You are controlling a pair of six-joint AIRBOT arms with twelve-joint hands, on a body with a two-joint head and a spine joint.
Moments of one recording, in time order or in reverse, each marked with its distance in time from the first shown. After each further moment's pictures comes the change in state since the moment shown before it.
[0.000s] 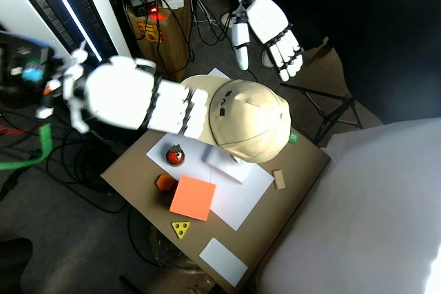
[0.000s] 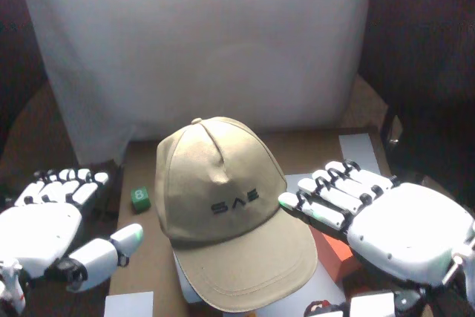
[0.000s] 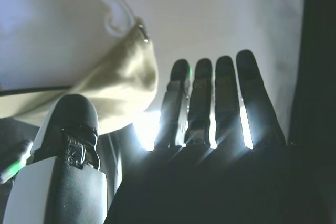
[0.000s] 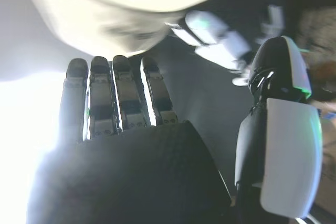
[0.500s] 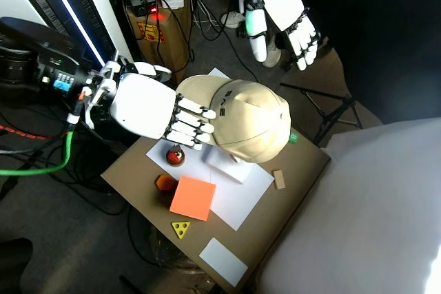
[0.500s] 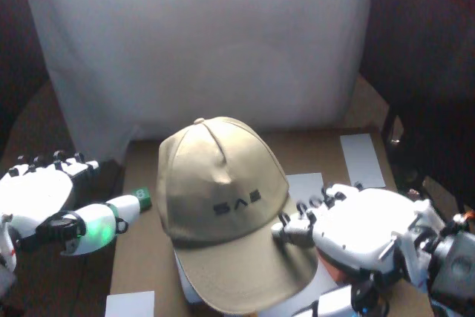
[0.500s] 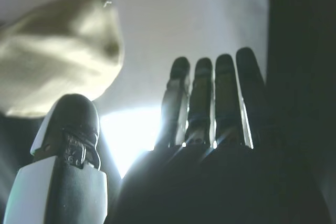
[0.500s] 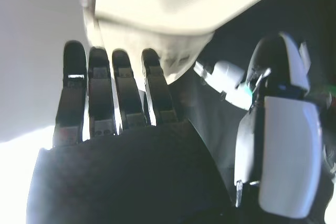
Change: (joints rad) left arm -0.238 0.241 -0.262 -0.351 0.197 0.272; right arm 0.130 -0.116 0.072 0.476 -0.150 -0.364
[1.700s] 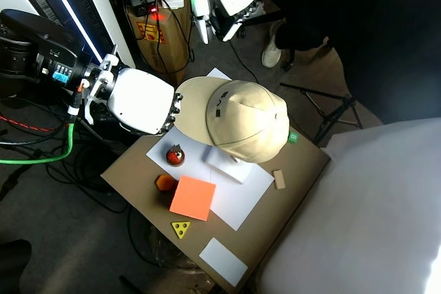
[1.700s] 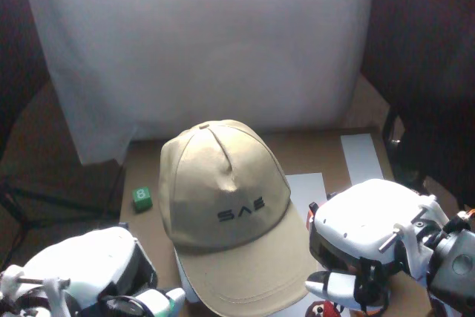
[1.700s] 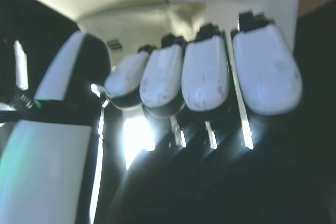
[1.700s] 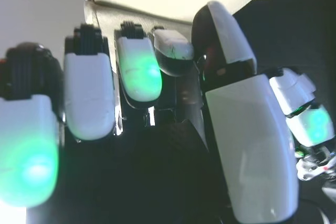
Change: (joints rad) left arm -0.093 -0.030 -0.310 -0.177 -0.161 0.102; right arm 0.012 0.005 -0.023 0.004 0.089 0.023
